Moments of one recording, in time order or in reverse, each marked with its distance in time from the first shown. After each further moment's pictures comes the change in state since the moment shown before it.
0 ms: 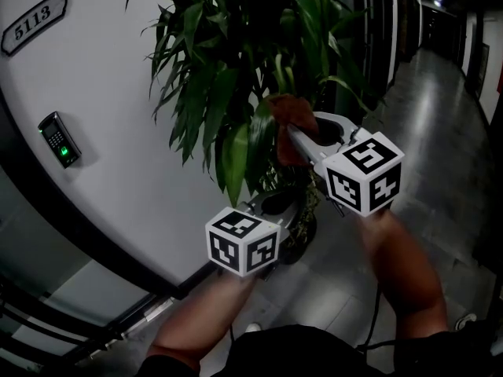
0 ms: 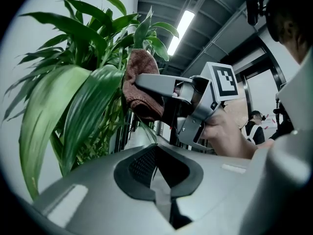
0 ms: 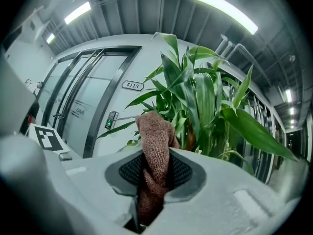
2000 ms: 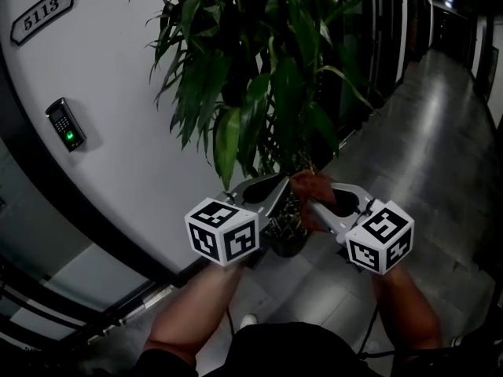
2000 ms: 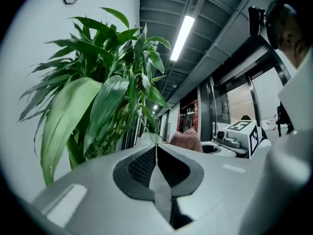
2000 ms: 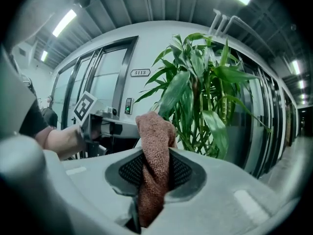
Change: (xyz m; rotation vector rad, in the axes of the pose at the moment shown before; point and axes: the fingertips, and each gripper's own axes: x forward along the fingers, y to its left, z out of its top) left arm -0.019 0.003 0.005 0.000 -0.072 0.083; right arm -0.102 0.058 -0.123 0.145 0.180 0.157
